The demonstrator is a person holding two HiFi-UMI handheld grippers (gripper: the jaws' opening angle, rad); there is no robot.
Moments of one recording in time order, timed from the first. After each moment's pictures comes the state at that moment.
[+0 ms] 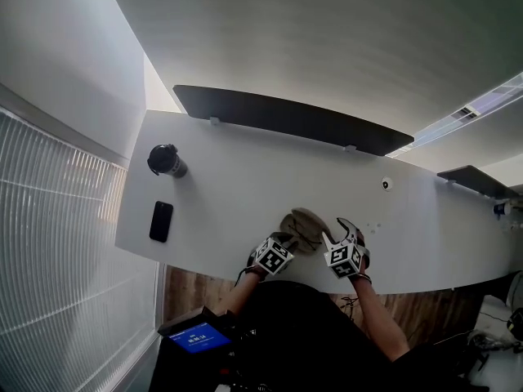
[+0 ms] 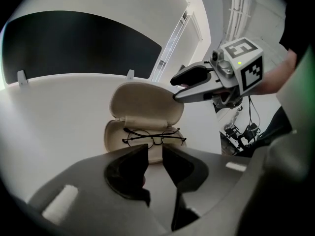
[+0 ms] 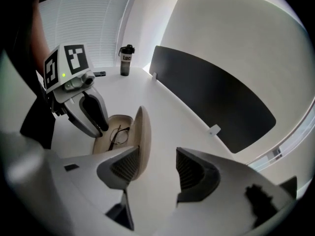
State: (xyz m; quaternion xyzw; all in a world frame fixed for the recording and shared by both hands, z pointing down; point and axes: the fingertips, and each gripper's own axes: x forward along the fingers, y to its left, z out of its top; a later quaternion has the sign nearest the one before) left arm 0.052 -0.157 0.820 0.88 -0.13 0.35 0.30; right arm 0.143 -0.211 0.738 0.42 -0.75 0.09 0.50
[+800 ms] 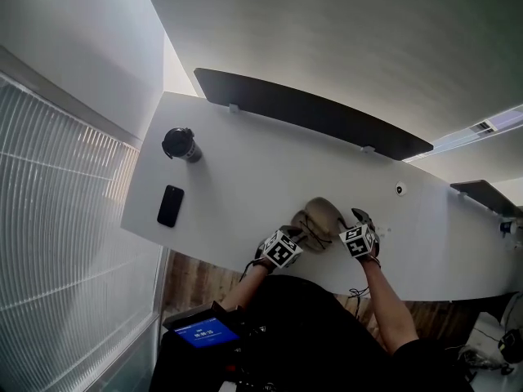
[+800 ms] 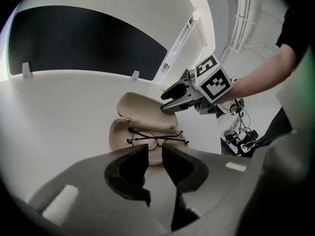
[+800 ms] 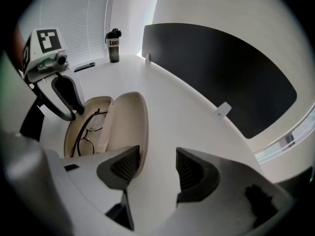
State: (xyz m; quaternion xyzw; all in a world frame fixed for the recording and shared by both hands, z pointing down) left arm 0.050 -0.166 0.821 0.88 -0.14 0.33 0.32; right arm 0.181 -0.241 0.808 0.40 -0.73 0.16 0.52
